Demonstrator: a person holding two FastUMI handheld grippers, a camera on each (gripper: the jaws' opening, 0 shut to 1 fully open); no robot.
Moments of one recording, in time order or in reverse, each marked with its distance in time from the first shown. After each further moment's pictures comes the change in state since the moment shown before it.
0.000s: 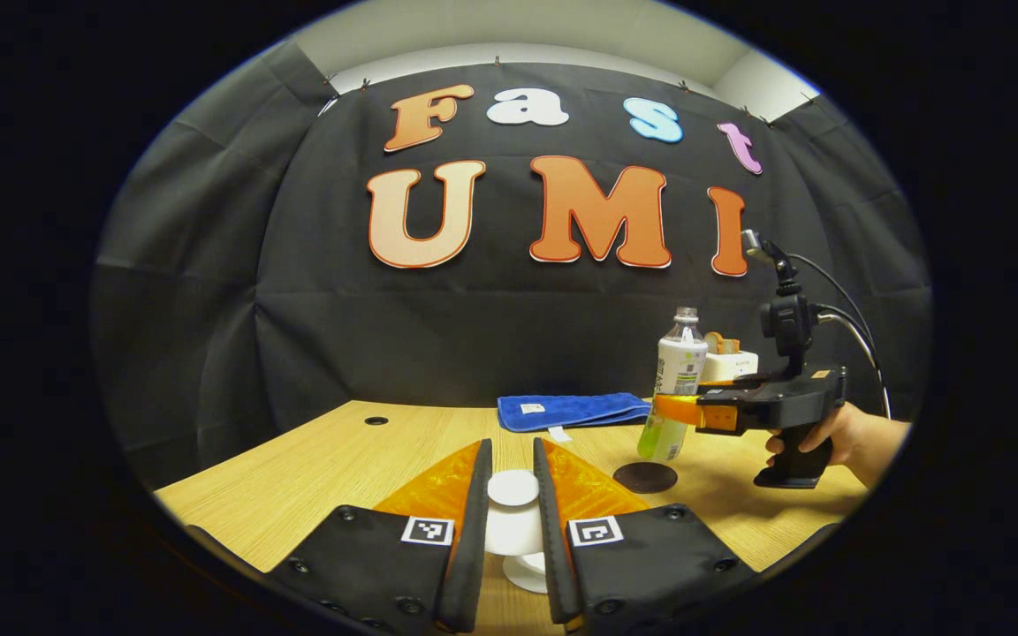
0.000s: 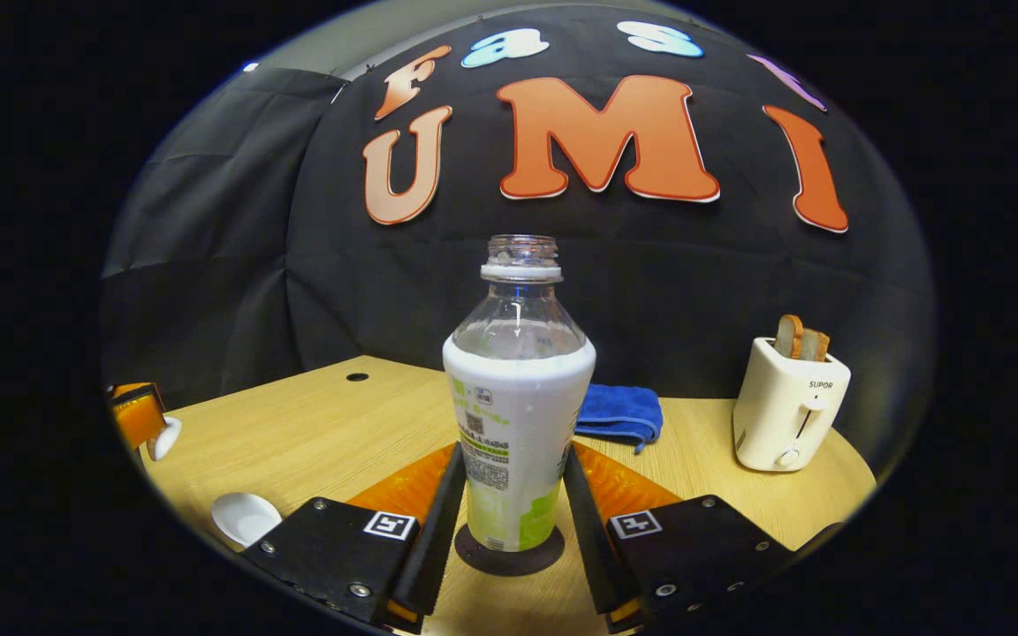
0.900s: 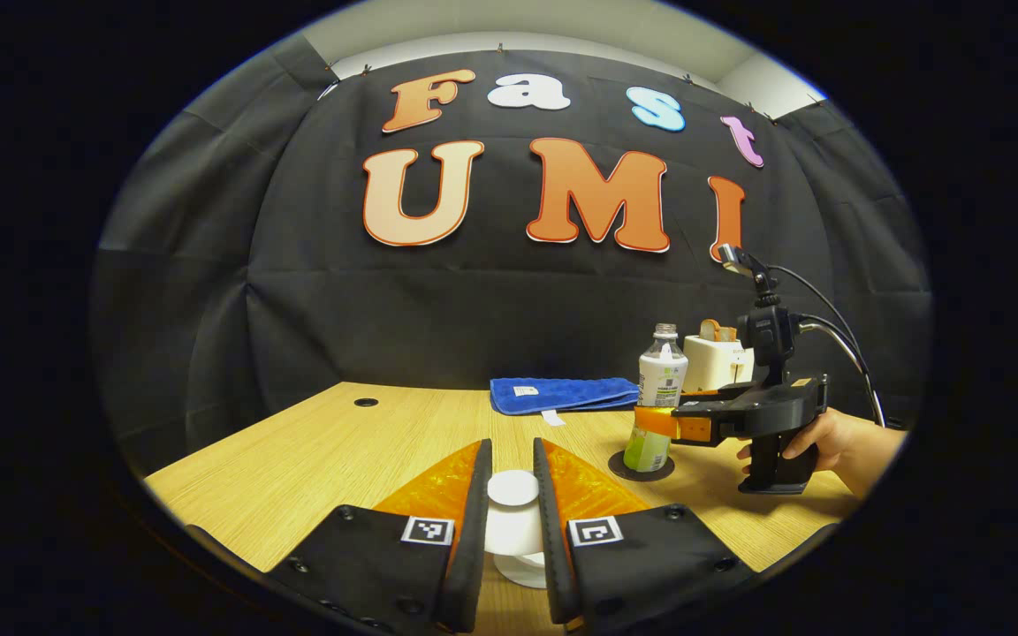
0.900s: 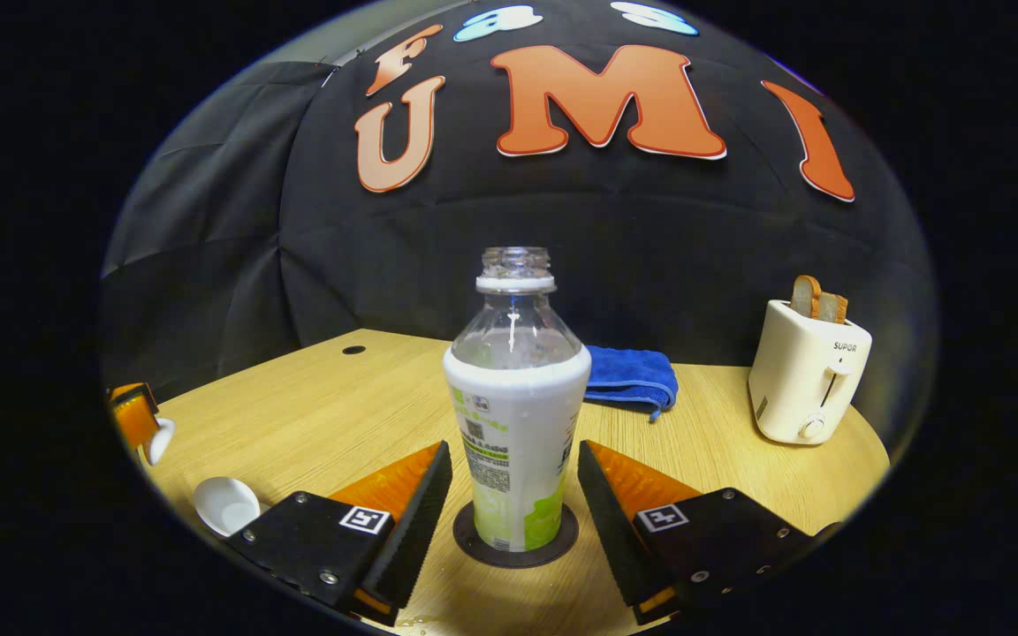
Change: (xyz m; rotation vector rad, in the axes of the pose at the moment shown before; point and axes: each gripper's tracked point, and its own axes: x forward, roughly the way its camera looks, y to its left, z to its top) left arm 0.012 -0.010 -0.026 -0.017 0.064 -0.029; right arm -0.005 0.004 -0.002 0.016 0.072 0.011
